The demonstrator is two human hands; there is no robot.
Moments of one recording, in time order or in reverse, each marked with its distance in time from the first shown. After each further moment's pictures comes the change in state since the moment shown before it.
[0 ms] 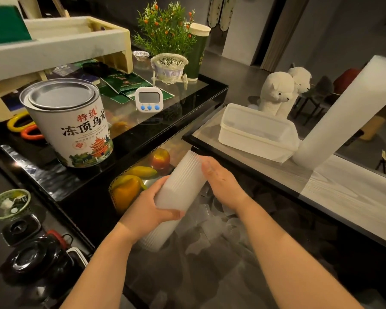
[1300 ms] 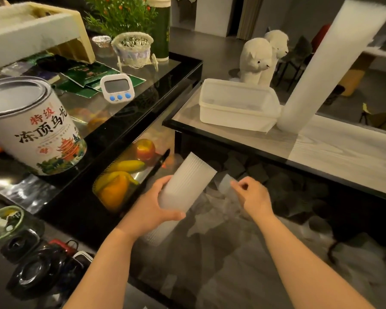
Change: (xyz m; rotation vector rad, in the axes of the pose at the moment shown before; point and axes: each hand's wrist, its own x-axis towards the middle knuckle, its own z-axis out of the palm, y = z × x) left_hand 0.005 -0.016 0.014 0.104 -0.239 -0.041; right_hand -0.055 0.140 -0.016 -0.346 0.515 0.468
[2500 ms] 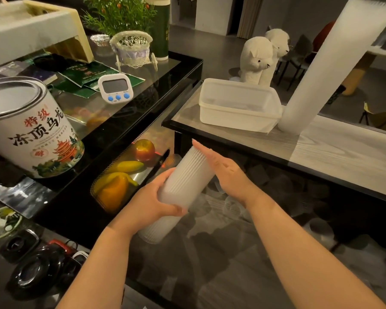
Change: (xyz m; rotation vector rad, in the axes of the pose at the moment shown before) left_hand 0.011 0.014 -0.011 -0.024 -0.058 0.057; right_hand -0.032 -0.118 -0.047 0.536 -0.511 -0.355
